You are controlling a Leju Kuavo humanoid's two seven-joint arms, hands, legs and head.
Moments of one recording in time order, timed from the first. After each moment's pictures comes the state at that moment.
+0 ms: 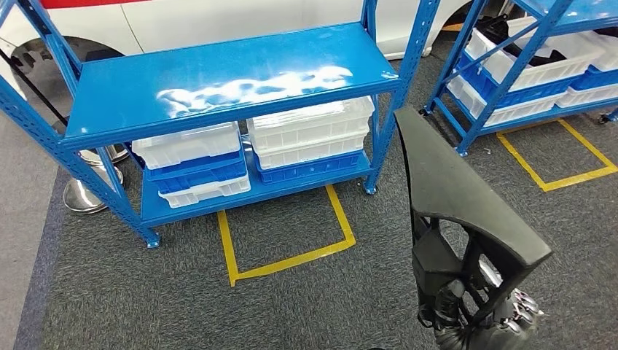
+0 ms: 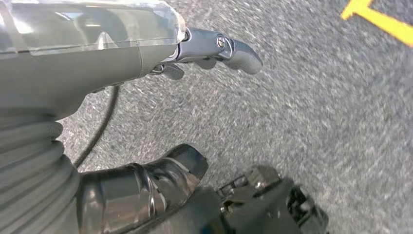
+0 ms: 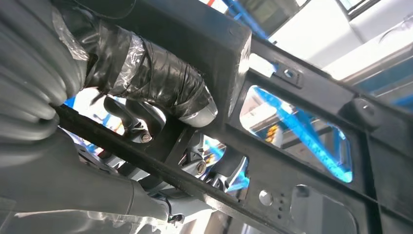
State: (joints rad) left arm -0.06 -0.18 0.88 -0.20 -1.24 0.23 -0.31; right arm 0.32 0.24 0.14 -2.04 0.80 -0.70 -0.64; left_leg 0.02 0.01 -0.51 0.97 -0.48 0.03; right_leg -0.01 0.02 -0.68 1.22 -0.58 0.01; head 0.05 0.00
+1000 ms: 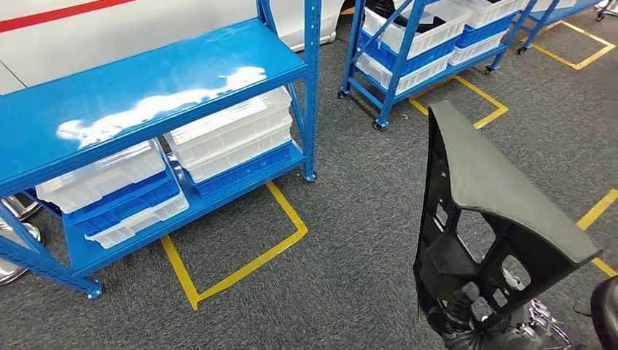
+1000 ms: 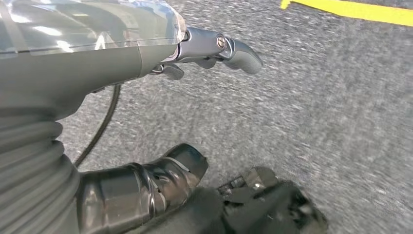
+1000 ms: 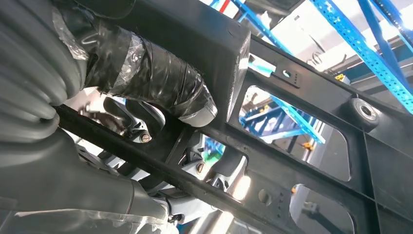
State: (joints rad) left arm -0.06 -0.18 0.89 -0.20 -1.25 0.24 -0.31; right arm 0.35 0.25 0.12 -2.06 0.78 -0.70 -0.65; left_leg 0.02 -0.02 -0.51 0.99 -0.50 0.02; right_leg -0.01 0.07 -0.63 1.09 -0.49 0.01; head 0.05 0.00
